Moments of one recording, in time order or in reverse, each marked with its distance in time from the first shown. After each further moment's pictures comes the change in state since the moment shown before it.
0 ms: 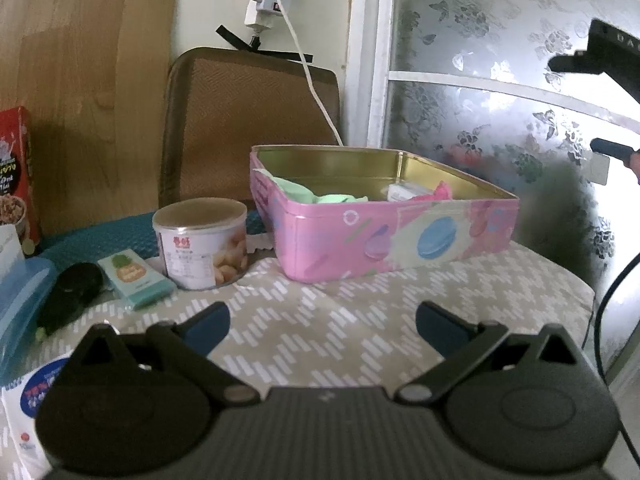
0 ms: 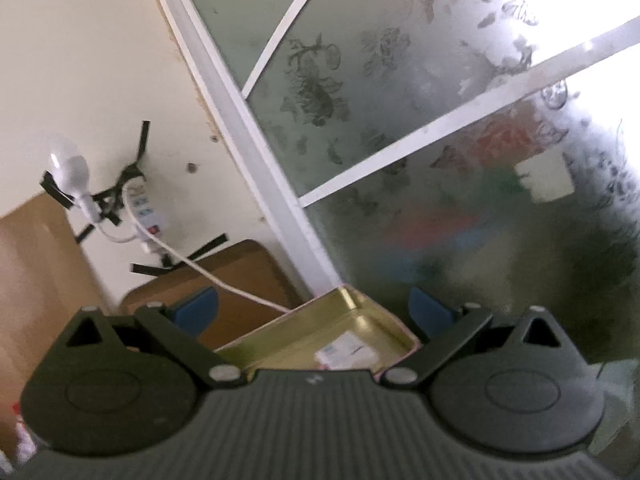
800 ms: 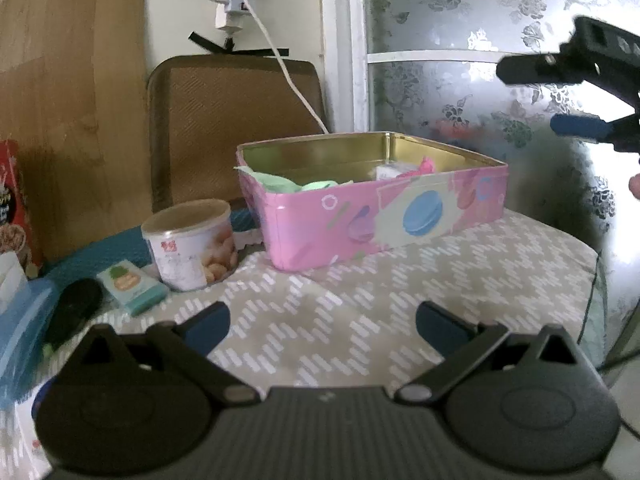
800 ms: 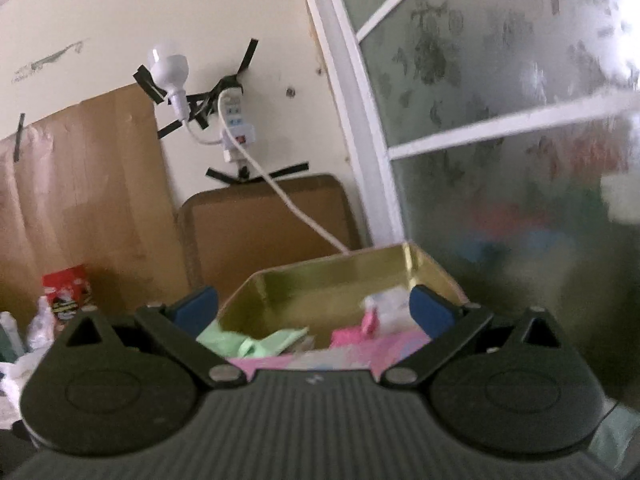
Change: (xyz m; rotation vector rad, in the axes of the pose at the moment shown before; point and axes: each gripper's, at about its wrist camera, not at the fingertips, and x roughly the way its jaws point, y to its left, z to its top) left arm -0.001 -0.014 -0.004 0.102 0.040 0.016; right arm -0.007 0.018 -0.028 -0.272 0.163 0.211
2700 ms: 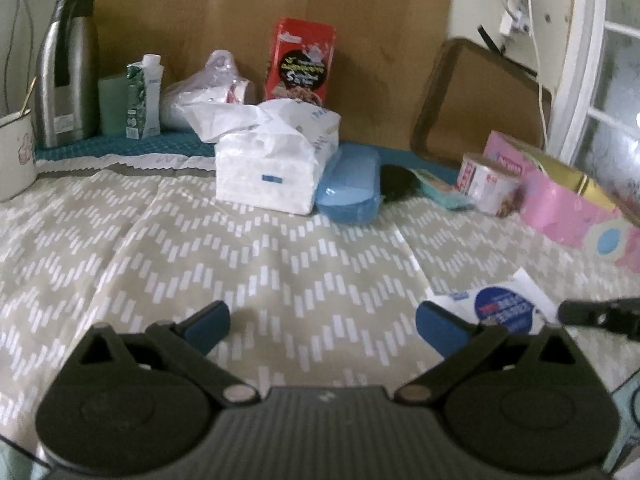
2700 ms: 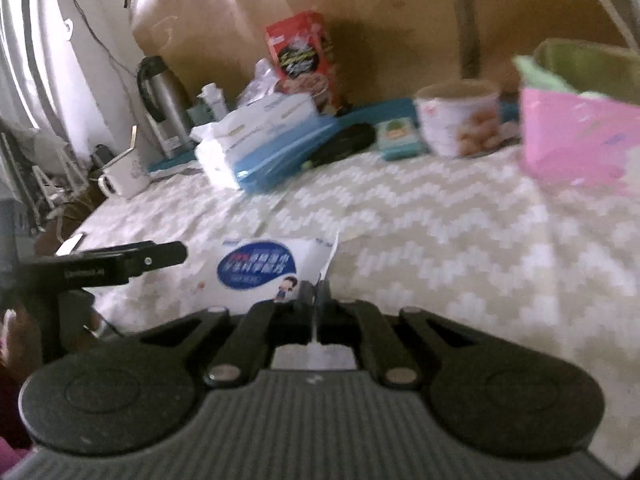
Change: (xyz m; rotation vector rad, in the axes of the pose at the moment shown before) left arm -0.141 0.138 -0.088 -0.460 0.103 0.393; right arm 0.029 0.119 -0.092 -0.175 0.644 0.645
